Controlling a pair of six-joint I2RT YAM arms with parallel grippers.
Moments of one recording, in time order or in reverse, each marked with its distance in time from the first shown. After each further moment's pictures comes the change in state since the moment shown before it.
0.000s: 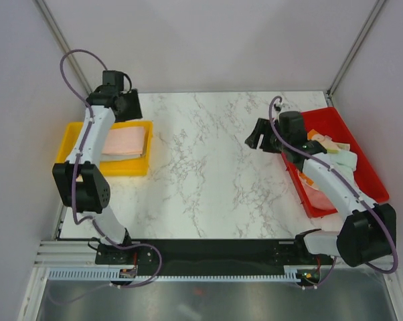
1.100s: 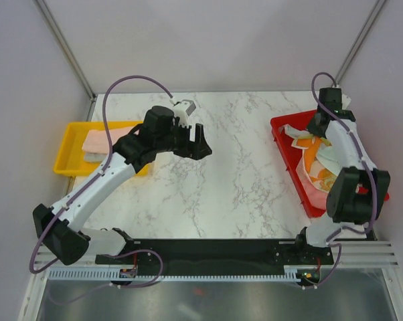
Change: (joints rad) left arm -0.639 -0.480 -0.451 0.276 0.377 -0.172; right arm -0.422 0.410 0.430 -0.301 0.446 -0.013
